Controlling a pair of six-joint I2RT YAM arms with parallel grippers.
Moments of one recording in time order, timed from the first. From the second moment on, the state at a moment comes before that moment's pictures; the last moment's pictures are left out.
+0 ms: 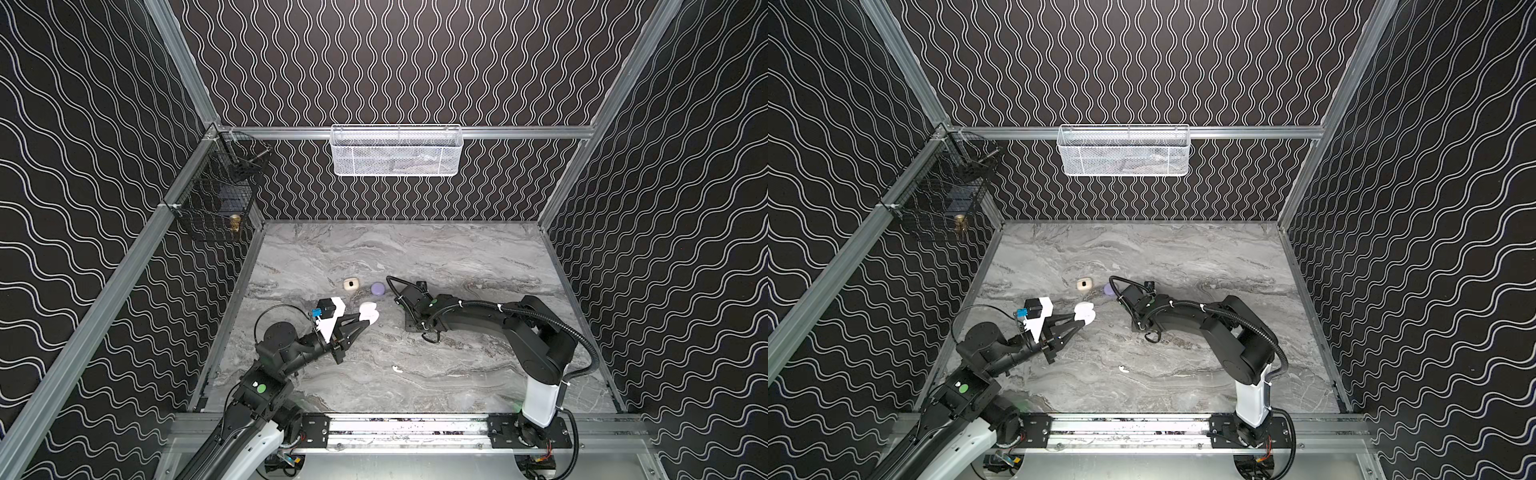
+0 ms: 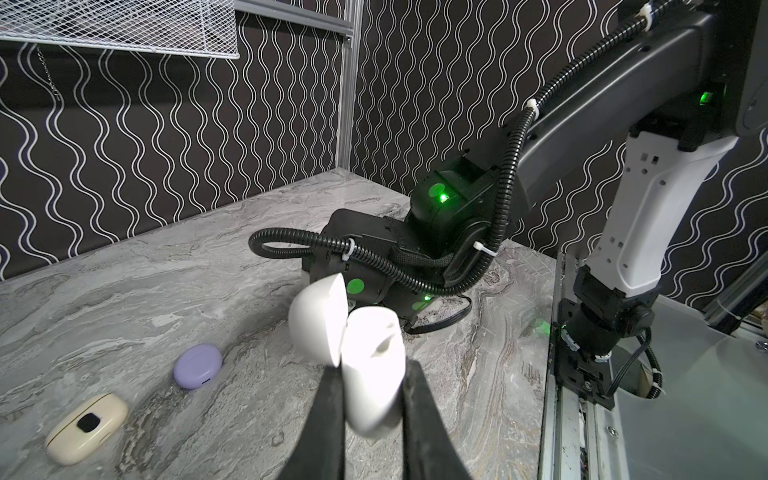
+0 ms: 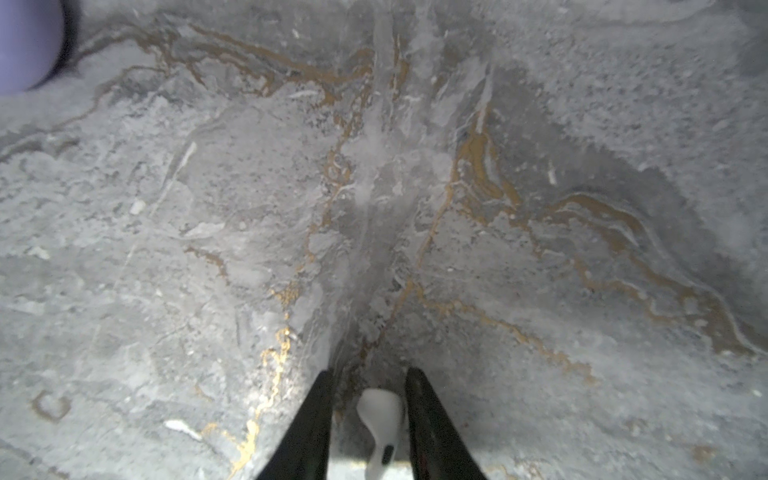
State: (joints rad) left arm -0.50 0.45 0.41 -0.04 0.49 -0.10; right arm 0.85 1.89 1.14 -0.48 0.30 0.77
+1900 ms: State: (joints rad) left arm -0.50 0.28 0.36 -0.01 0.54 -0.10; right arm 1.48 1.30 1.21 -0.17 0.81 0.46
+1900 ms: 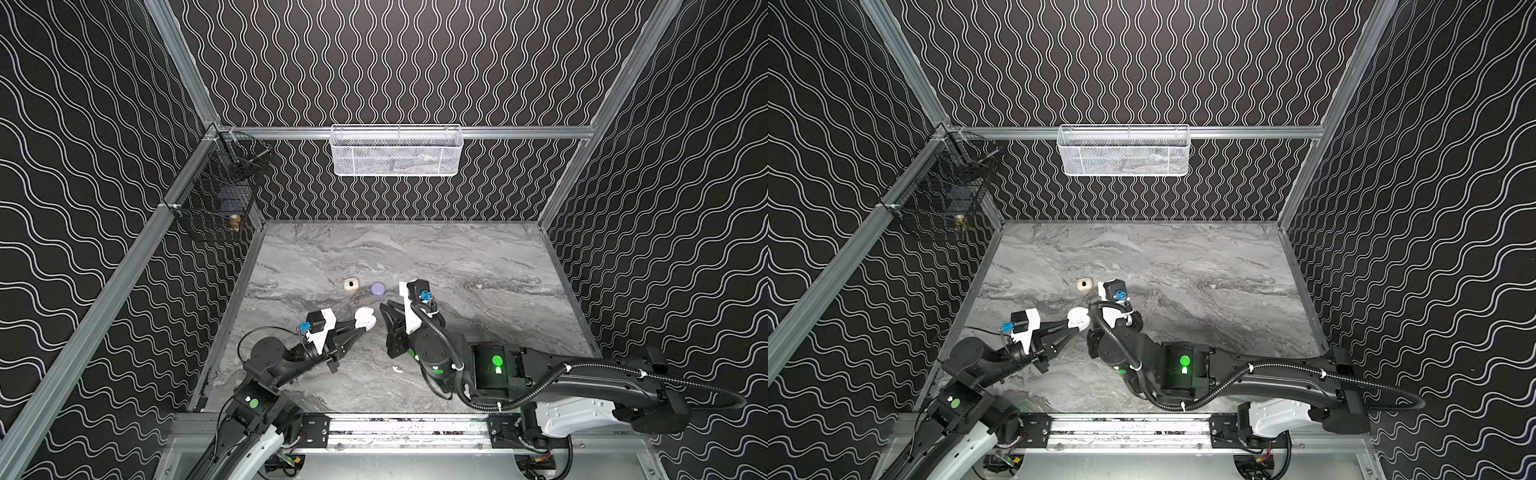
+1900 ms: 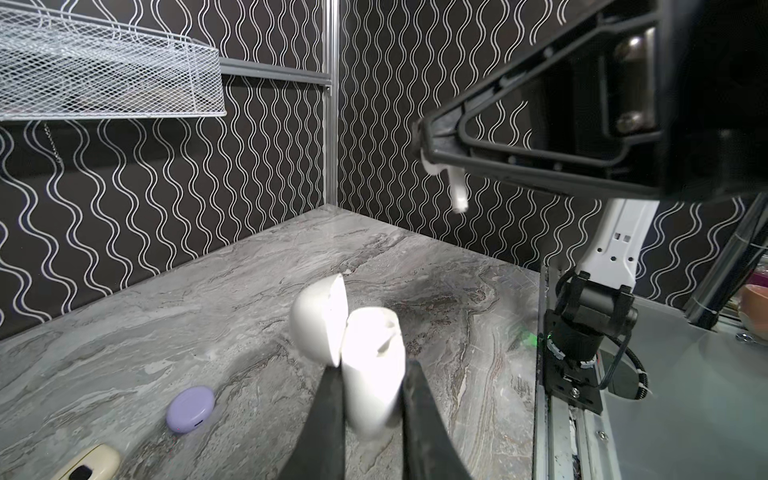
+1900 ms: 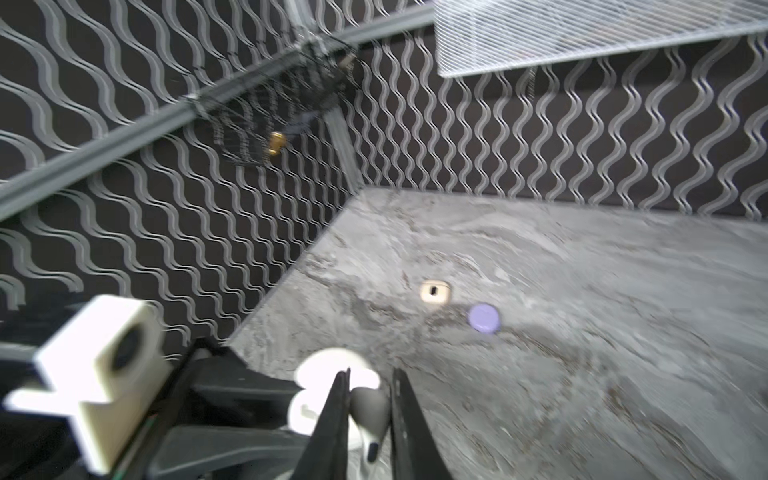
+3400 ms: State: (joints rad) left arm -0.50 0.16 0.33 0.02 0.61 -0.12; right arm 1.54 1.39 1.06 0.18 0.75 0.25
